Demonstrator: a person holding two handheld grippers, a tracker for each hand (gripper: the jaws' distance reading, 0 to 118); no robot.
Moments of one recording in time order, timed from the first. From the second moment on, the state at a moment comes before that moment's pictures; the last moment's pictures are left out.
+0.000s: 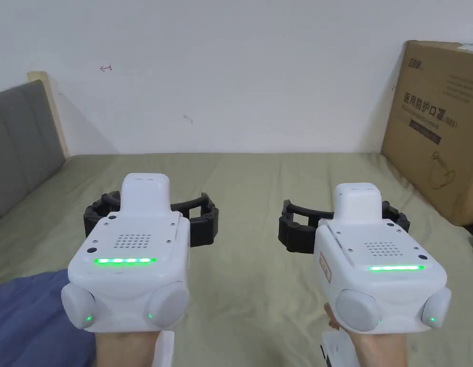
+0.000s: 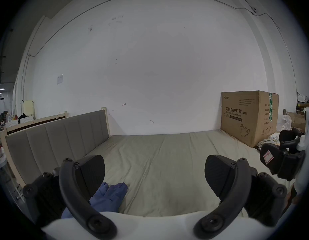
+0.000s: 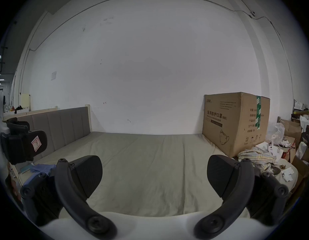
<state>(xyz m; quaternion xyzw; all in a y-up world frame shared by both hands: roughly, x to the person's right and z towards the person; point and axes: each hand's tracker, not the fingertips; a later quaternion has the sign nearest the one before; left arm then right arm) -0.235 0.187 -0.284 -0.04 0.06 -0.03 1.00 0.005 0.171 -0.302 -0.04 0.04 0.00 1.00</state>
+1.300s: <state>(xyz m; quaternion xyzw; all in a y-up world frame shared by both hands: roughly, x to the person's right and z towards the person) -0.241 0.166 -0.283 -0.04 0.04 -0.05 1.00 0.018 0.146 -0.304 -0.05 0.00 0.00 1.00</state>
